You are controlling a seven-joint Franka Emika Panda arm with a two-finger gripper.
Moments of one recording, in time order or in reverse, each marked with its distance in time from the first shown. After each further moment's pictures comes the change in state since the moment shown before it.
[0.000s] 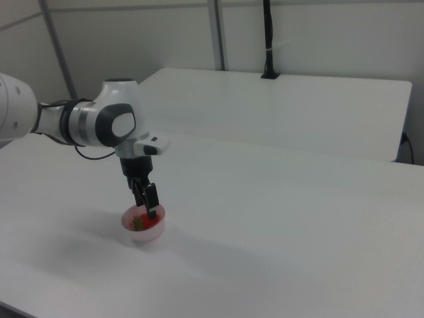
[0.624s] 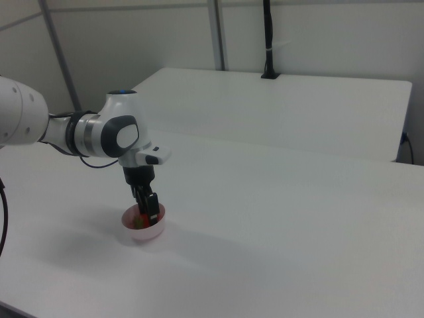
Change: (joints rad) arm 0.014 0.069 0.001 0.000 0.000 0.076 0.045
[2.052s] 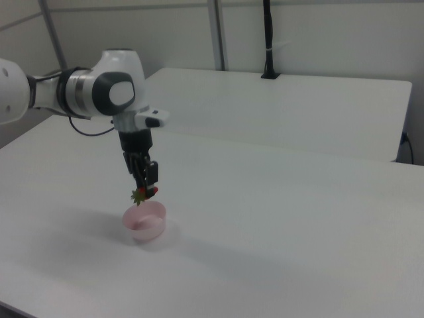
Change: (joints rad) arm -0.015 -0.084 -0.008 0.157 0.000 -0.281 -0.163
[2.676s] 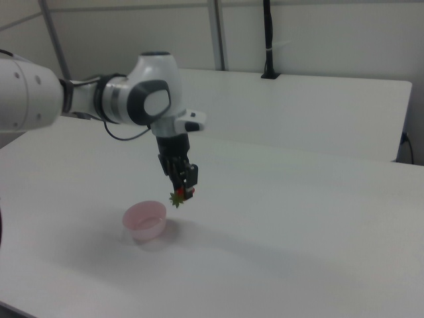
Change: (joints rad) arm -0.129 0.090 -0.010 0.070 -0.001 0.125 -0.170
